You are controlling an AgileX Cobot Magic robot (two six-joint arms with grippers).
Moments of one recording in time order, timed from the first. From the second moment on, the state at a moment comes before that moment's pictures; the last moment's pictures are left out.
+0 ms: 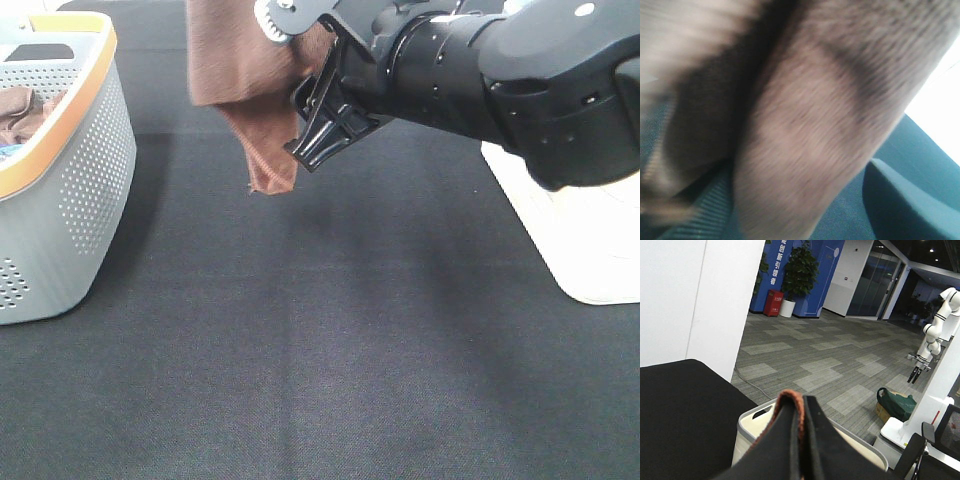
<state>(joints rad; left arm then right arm) -0.43 1.42 -1.61 -1.13 0.46 0.71 0.85 1.56 -0.92 1.16 -0.50 -1.64</state>
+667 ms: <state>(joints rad) -0.43 1.50 -1.61 -0.84 0.37 0.71 0.85 1.55 -0.92 1.27 -0.56 -1.64</state>
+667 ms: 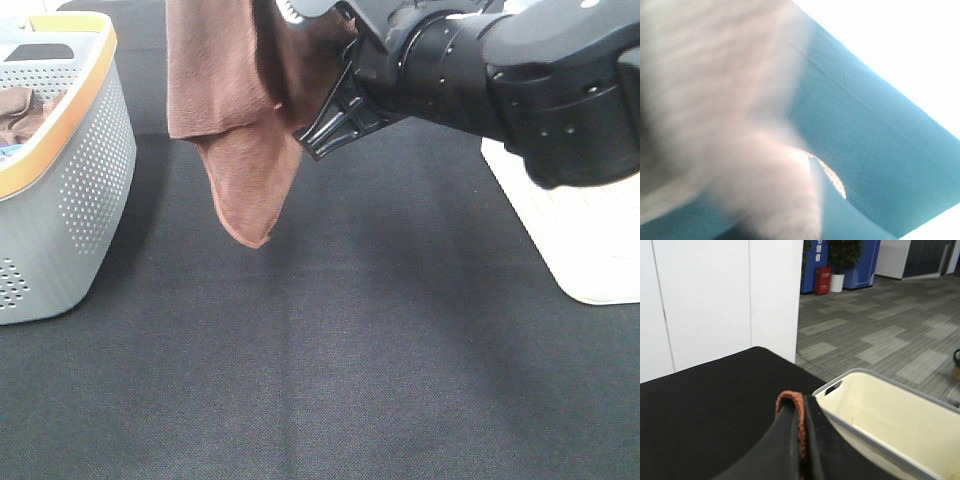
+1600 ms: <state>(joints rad) -0.43 1.59 -1.61 -0.72 0.18 0.71 0.85 1.40 -0.92 1.69 -0.57 -1.99</state>
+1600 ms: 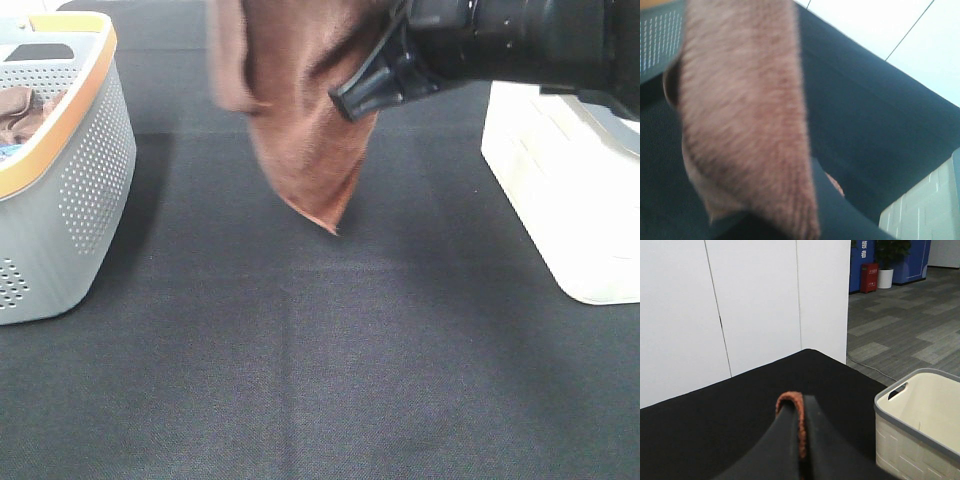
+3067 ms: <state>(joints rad) -0.42 1.85 -1.61 -0.53 -0.30 0.72 0.61 1.69 -1.33 1.54 -0.60 -2.10</state>
